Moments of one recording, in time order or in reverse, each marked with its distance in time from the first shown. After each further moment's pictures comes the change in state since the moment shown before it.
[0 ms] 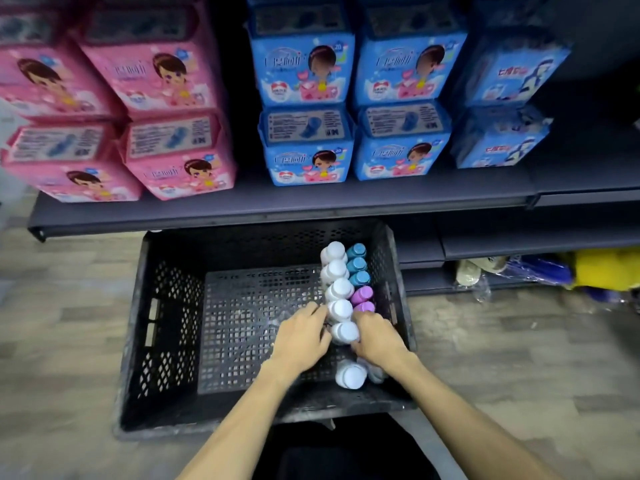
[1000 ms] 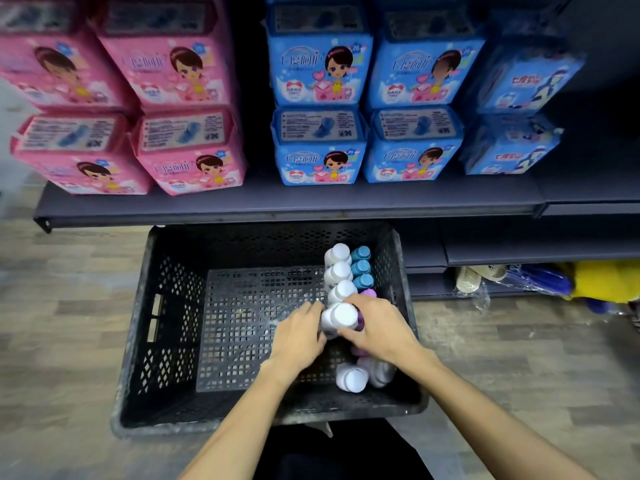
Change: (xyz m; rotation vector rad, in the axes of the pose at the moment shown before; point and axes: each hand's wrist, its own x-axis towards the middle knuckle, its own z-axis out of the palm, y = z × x) left_hand 0.002 -0.013 0.004 -0.065 0.018 -0.096; right_hand -0.024 -0.020 -0.044 0.144 0.263 -0.274
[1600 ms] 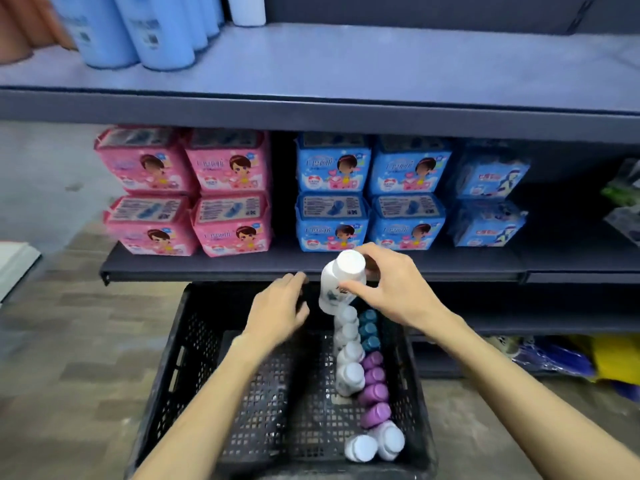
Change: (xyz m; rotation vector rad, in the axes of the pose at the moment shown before) left_hand 0.021 -0.007 -0.154 0.091 0.437 0.131; right_hand 0.023 -0.091 -0.157 0.121 0.361 -0.350
